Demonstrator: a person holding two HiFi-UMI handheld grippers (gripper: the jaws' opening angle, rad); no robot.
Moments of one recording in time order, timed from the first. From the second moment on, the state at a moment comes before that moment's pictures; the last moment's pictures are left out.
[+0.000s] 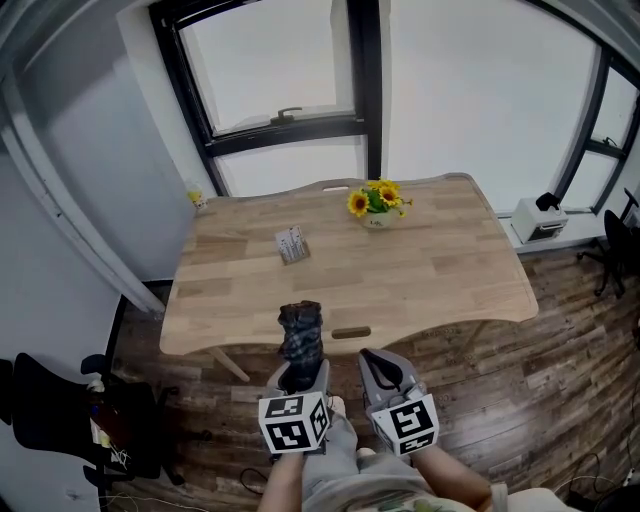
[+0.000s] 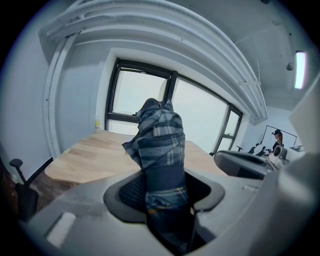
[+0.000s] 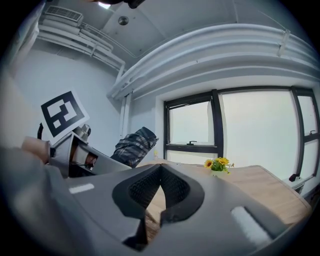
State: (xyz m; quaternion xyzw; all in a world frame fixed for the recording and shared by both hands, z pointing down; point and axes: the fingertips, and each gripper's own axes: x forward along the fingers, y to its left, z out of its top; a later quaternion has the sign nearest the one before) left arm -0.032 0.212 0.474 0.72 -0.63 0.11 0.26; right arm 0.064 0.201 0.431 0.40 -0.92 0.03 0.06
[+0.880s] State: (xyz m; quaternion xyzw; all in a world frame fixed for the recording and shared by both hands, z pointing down) left arm -0.096 0.074 0.459 0.74 -0.61 0.11 0.26; right arm 0.000 0.066 0.431 0.41 -0.91 0.03 0.07
